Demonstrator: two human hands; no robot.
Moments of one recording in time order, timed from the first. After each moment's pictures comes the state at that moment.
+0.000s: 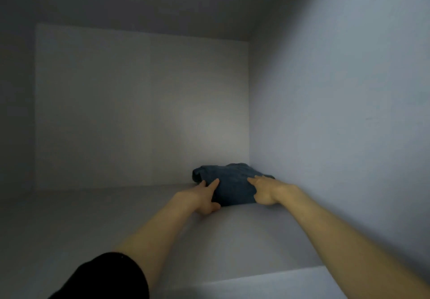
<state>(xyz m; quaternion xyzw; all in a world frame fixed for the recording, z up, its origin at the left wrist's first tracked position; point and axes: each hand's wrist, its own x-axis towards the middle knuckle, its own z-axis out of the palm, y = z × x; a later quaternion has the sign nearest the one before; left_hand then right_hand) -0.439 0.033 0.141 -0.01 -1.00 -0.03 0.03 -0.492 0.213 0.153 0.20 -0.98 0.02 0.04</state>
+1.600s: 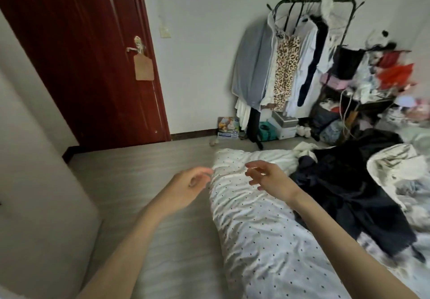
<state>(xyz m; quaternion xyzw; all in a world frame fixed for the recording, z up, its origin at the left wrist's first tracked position) 0.252 0.651 -0.159 -0.66 -0.59 -0.32 -0.34 0.476 0.714 -0.150 -0.53 -0.67 0.46 0.23</state>
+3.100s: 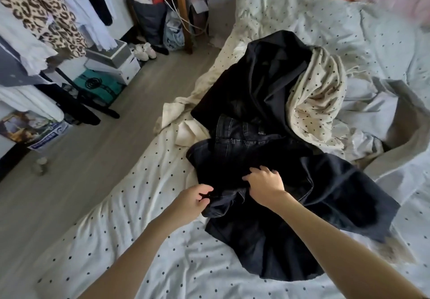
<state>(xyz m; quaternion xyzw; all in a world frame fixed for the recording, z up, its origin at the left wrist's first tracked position) 0.587 1.197 -0.448 -0.79 -0.33 0.15 -0.49 0.771 1.082 -0.445 -0.83 -0.46 0.28 -0.14</state>
